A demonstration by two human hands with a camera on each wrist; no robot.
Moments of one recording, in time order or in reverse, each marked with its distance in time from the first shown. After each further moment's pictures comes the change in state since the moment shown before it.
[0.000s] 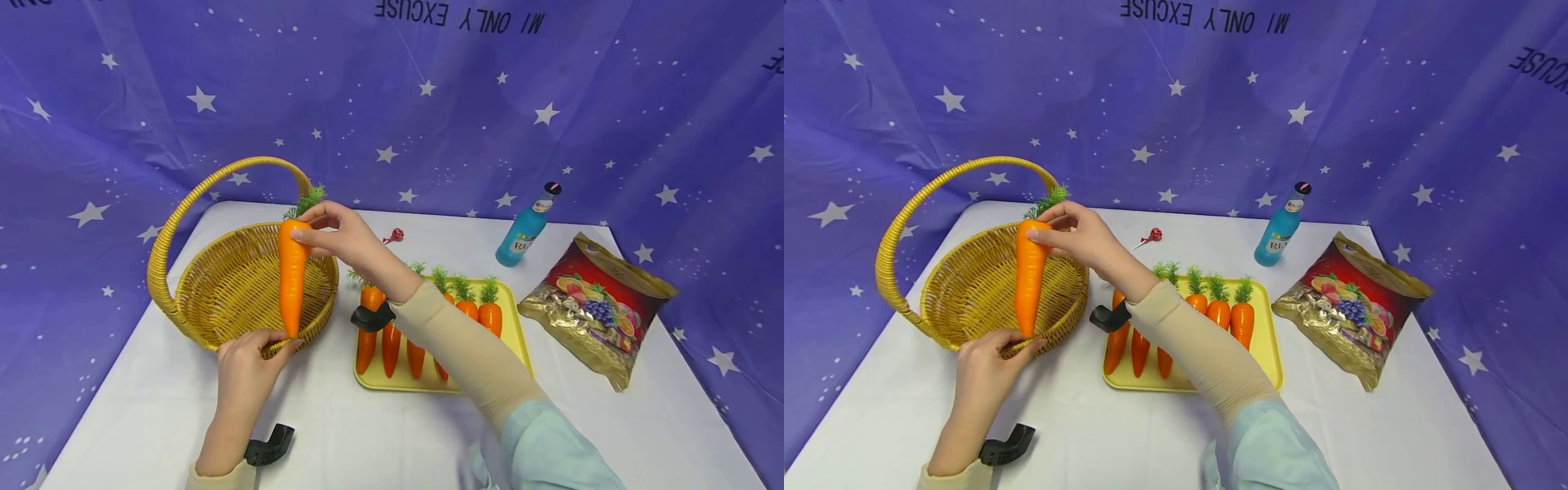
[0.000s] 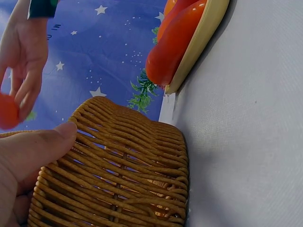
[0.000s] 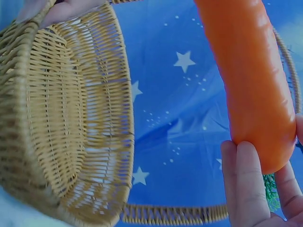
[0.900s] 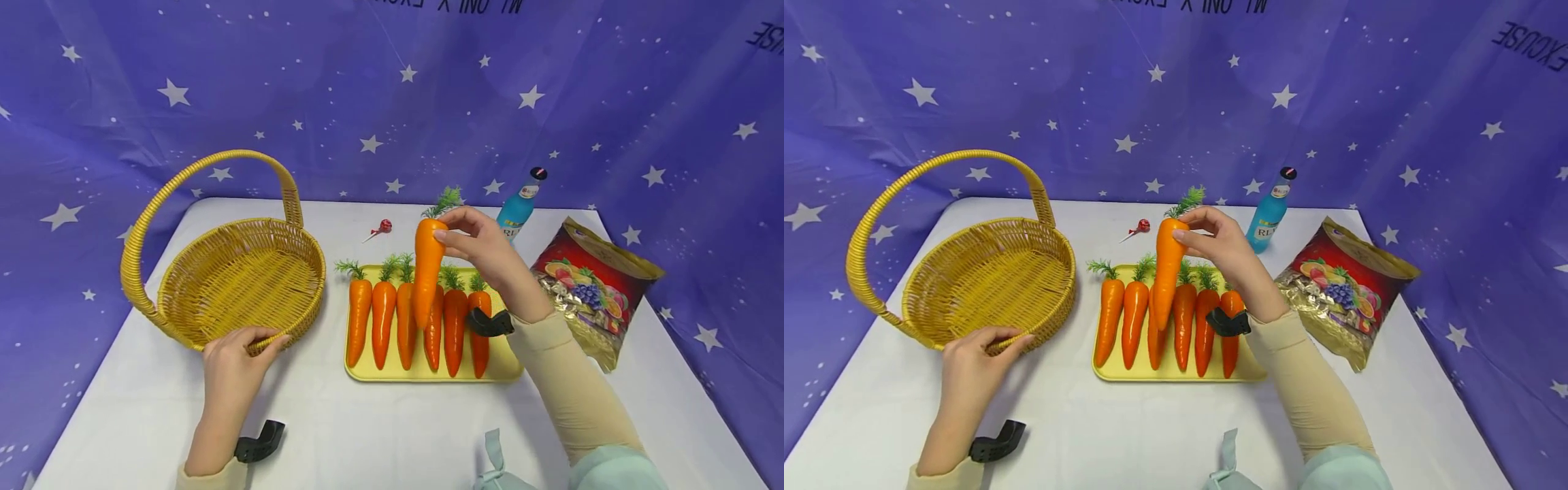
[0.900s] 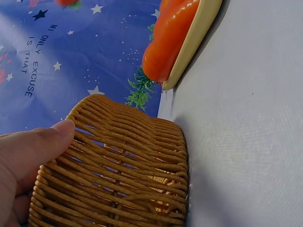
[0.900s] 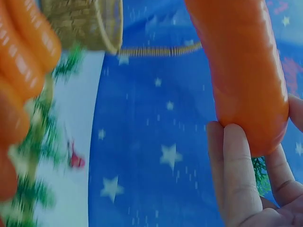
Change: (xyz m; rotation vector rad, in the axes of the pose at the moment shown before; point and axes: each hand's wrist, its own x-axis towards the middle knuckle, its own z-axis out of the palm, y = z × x) left_hand 0.002 0.003 0.002 -0.042 0.008 0.025; right_hand -0.127 0.011 -0.152 -0.053 0.292 -0.017
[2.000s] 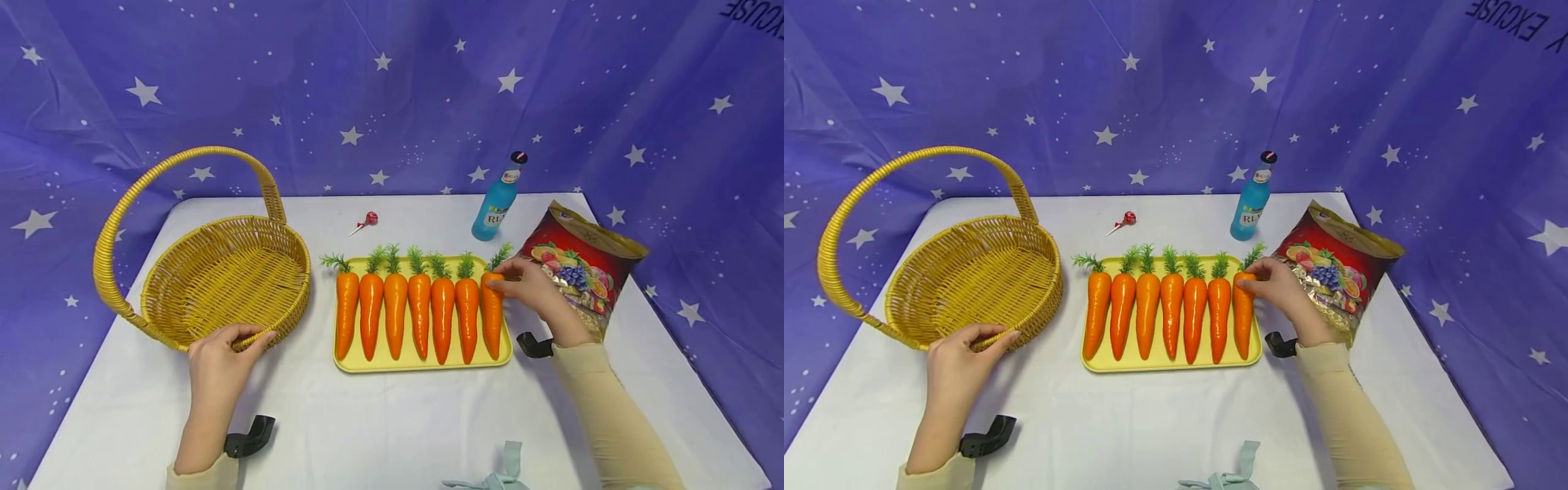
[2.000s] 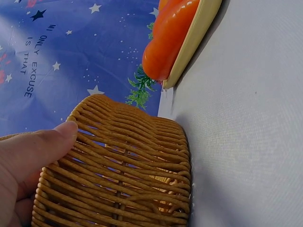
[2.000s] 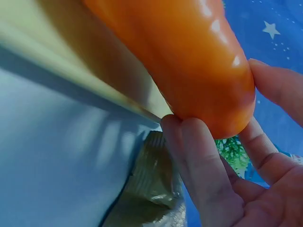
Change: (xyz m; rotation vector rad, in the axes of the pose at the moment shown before) left_hand 0.003 0.002 0.001 0.009 0.003 -0.037; right_hand -0.068 0.093 -0.111 -0.578 0.147 0.330
